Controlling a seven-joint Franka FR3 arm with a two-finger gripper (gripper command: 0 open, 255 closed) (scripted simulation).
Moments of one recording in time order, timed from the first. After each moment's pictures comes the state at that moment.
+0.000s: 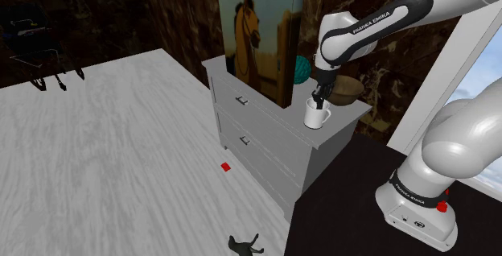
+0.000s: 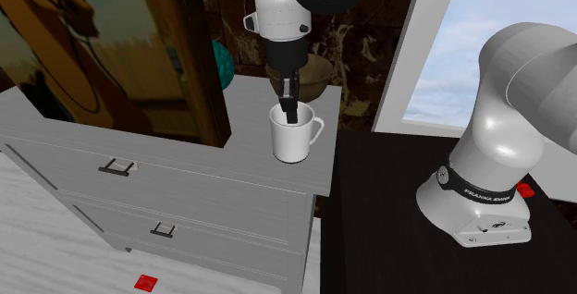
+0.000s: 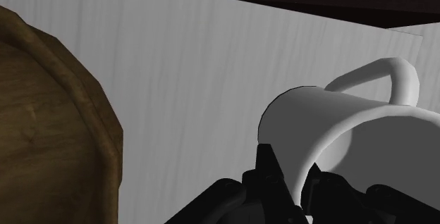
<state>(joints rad) 0.00 -0.33 -0.19 -2.62 -0.01 2.20 -0.18</state>
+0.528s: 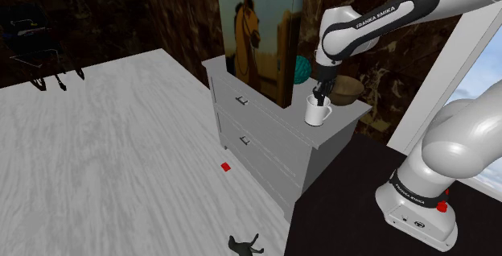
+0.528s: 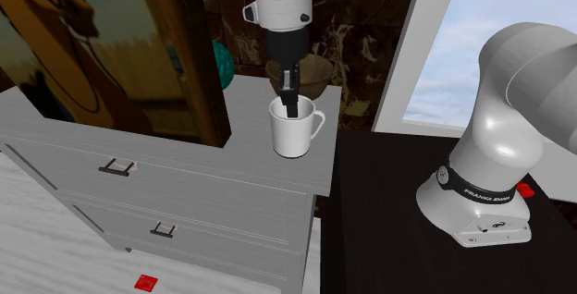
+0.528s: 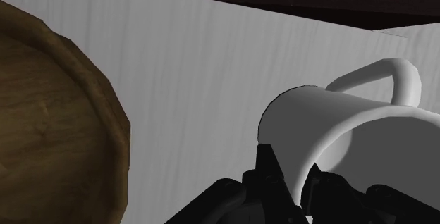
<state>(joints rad) 0.00 -0.36 -0.18 -2.60 -0.02 2.15 -0.18</state>
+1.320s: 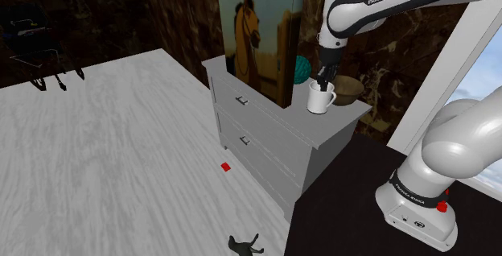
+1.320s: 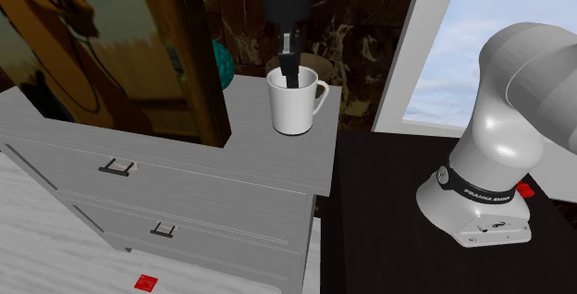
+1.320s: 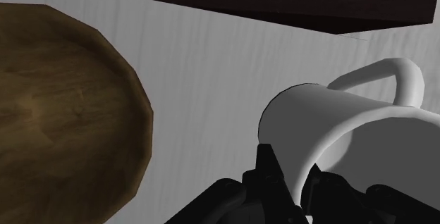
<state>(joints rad) 0.00 -0.44 -0.17 -2.50 -0.02 1.97 -0.16</state>
